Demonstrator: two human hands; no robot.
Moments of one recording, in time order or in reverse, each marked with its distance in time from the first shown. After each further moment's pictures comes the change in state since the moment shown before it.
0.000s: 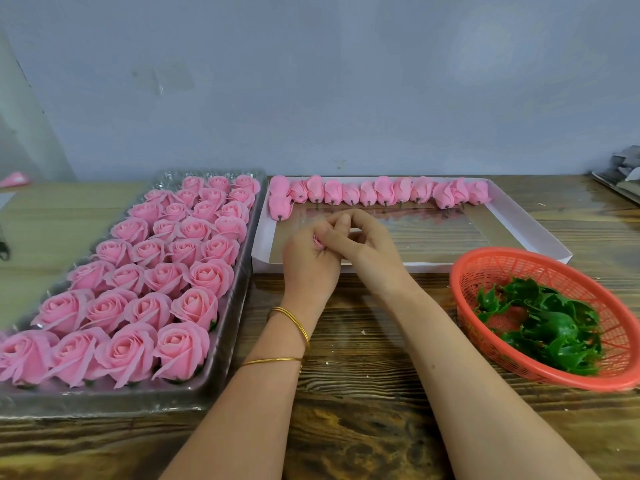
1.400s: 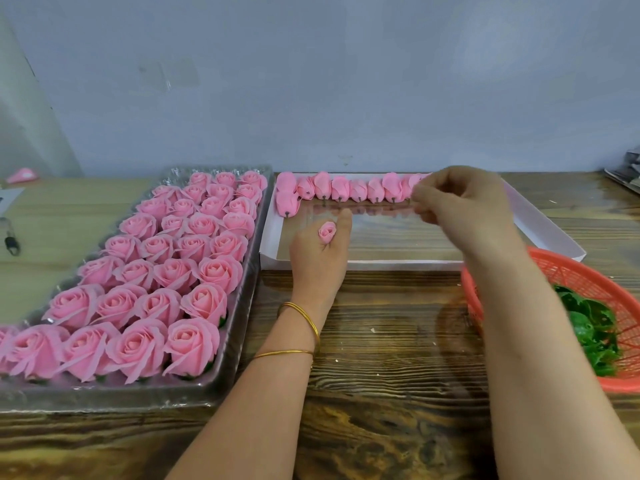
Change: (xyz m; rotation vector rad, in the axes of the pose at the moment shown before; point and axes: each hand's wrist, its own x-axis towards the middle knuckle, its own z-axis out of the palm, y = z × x) left_hand 0.002 0.003 -0.002 0.034 0.032 -0.088; right_hand 0.004 -0.045 -0.067 -0.343 0.349 -0.007
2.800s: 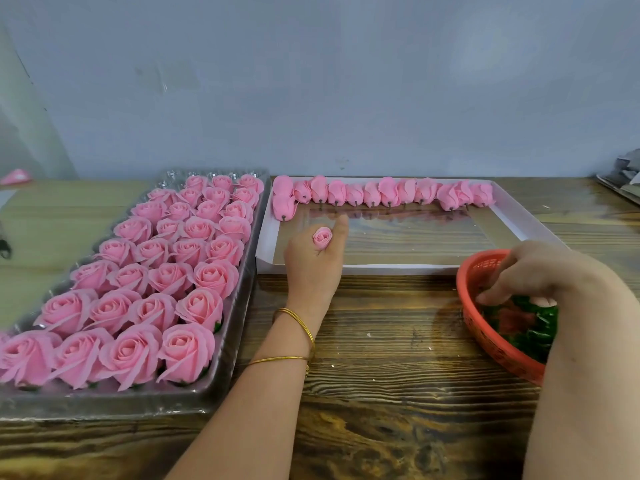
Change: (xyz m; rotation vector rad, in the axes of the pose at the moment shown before) left_hand 0.001 -0.003 -0.001 -0.011 0.003 -0.034; right_hand -0.023 0.041 -0.082 -0.541 -0.272 0.470
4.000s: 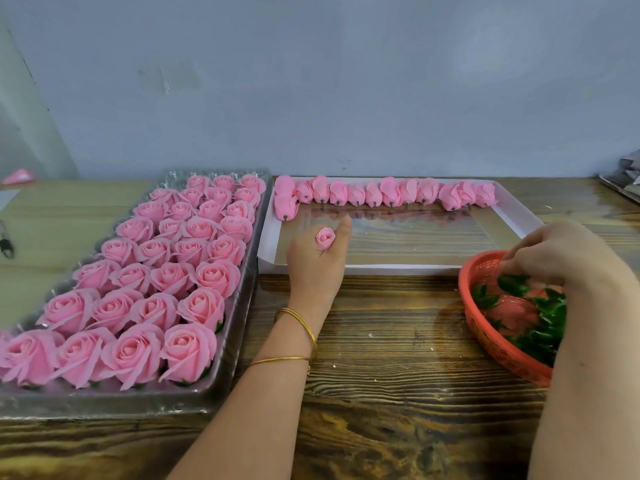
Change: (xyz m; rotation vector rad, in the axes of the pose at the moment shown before) left_hand -0.001 0.000 0.000 0.025 0.004 0.008; right_hand 0.024 -0.016 -0.015 -0.096 0.196 0.120
